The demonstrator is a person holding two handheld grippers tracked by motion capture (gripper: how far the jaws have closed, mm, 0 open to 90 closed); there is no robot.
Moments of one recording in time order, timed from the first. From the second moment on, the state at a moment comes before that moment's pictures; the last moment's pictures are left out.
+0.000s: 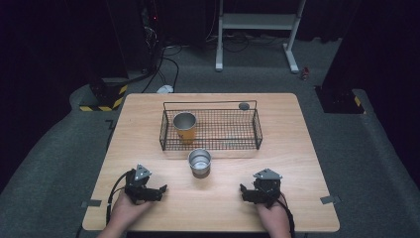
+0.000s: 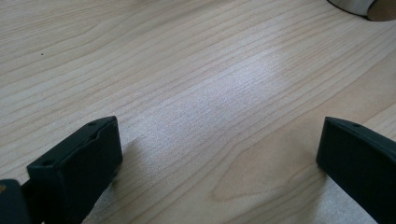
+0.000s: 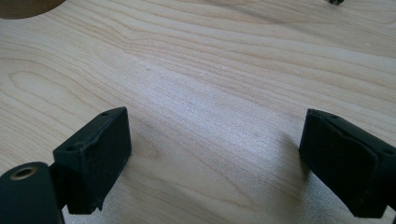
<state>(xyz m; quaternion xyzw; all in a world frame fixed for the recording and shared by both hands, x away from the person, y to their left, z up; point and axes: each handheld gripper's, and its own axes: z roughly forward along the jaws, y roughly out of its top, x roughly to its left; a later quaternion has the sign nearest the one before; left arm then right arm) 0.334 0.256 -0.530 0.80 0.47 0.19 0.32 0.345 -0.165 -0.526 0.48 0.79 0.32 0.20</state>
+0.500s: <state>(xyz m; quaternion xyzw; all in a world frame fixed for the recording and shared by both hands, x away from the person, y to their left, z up) 0.333 0.257 -0.530 0.80 0.47 0.20 0.32 0.345 -0.170 -0.521 0.48 0.79 0.33 0.20</state>
